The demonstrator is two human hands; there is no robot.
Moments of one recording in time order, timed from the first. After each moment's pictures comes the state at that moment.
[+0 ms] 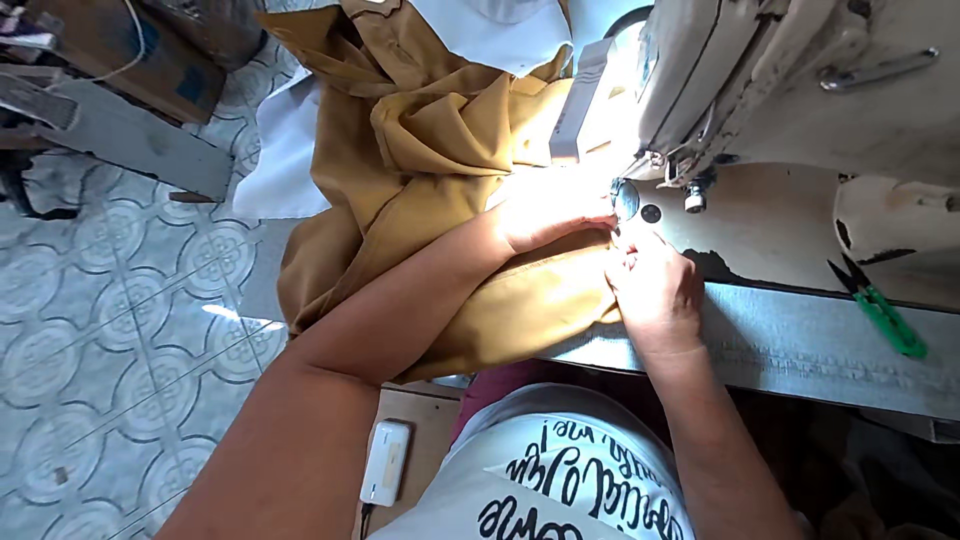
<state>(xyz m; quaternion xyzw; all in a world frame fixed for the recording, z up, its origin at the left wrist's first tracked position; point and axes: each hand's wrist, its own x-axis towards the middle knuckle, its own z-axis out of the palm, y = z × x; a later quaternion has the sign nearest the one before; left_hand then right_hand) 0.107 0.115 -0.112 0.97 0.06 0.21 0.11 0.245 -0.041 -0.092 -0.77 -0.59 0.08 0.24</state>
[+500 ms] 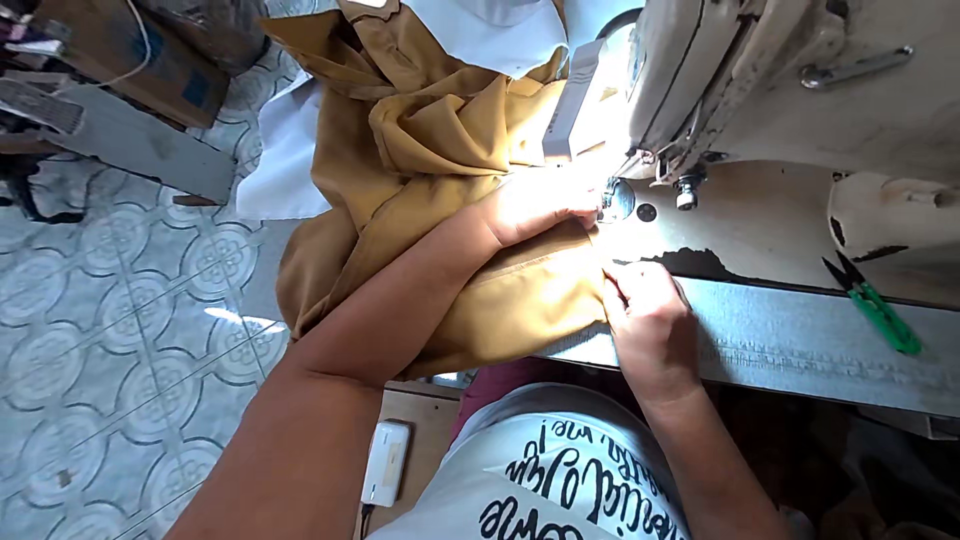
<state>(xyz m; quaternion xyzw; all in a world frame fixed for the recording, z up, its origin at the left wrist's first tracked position) 0.098 0.123 -0.106 0.97 0.08 0.18 0.14 0.240 -0.076 -0.110 -0.72 -0.62 0.02 0.29</state>
